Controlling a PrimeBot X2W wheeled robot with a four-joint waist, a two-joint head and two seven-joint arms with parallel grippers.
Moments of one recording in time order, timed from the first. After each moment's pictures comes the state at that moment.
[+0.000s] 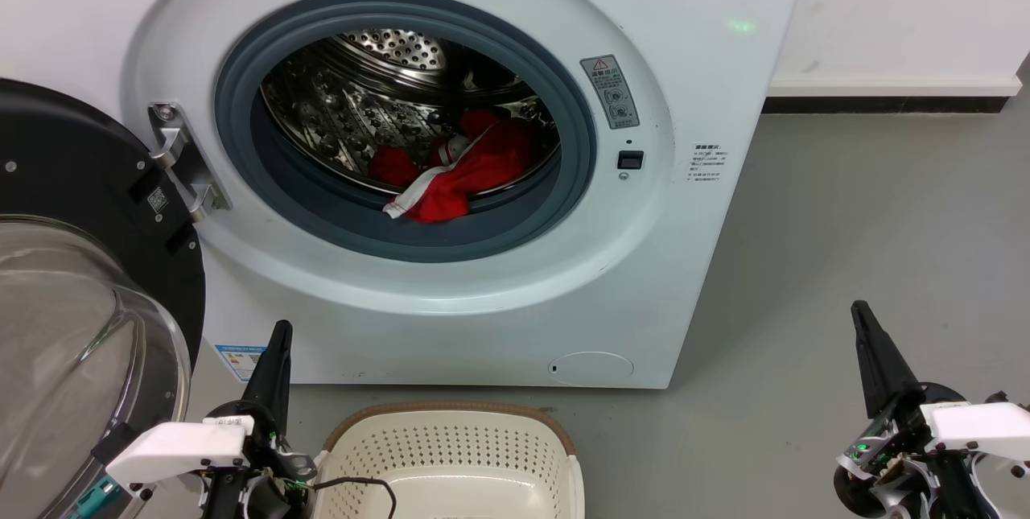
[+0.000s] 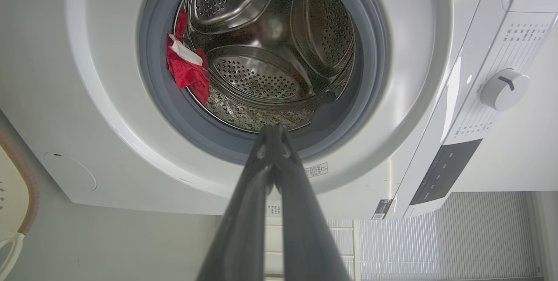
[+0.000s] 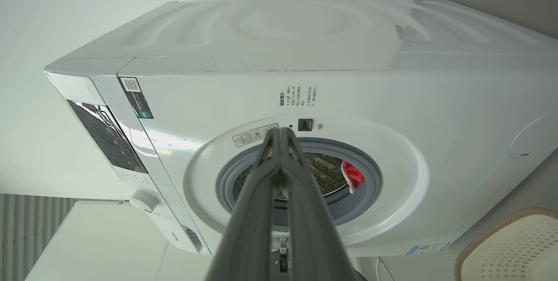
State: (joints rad) left arm -0.11 0.05 0.11 0.25 -1.61 -0.13 0.11; right arm -0.10 -0.05 -0.11 0.25 1.62 0.13 0.11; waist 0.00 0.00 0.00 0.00
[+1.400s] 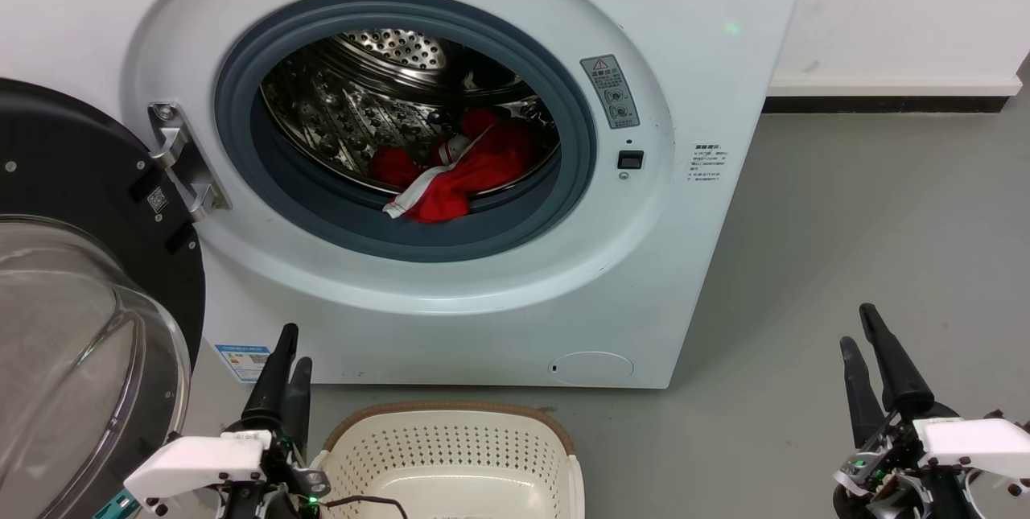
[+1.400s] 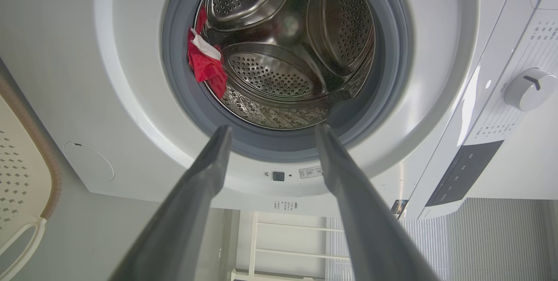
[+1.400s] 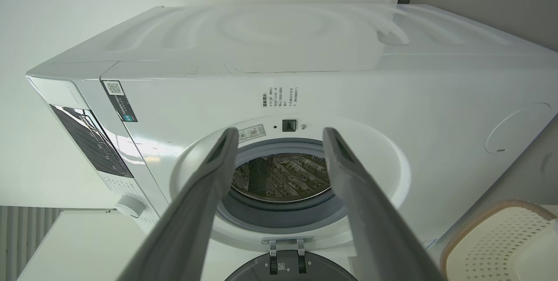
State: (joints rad) left arm -0.08 0.05 0.09 0.27 -1.61 -0.13 0.09; right arm -0.08 -0.05 -0.10 0.26 1.61 0.13 0.09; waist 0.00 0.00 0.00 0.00
